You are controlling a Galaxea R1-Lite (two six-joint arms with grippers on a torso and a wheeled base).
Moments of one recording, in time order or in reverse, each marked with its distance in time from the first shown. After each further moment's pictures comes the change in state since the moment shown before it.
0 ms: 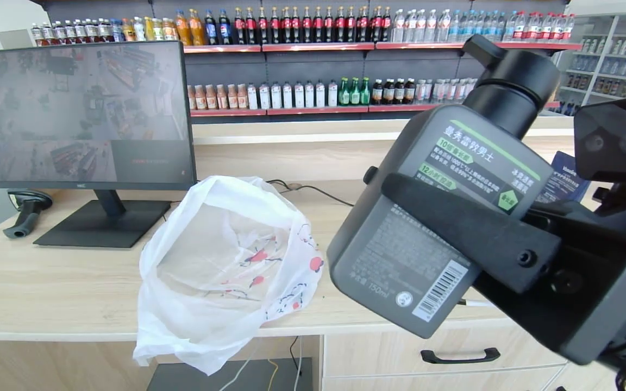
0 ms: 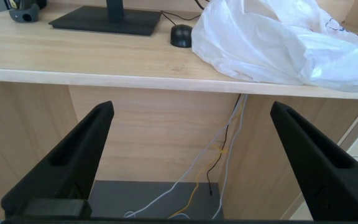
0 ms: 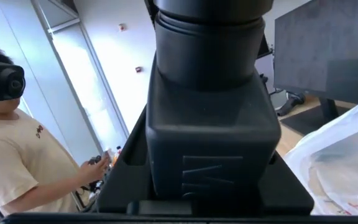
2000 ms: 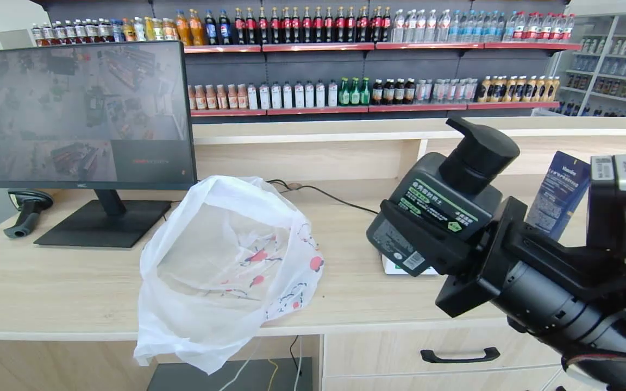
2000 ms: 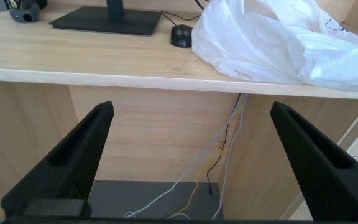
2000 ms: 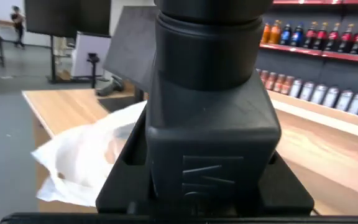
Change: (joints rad) left arm 0.000 0.000 0.000 0.000 0.000 0.000; right arm -0.106 0.034 0.126 0.000 -0.303 -0.759
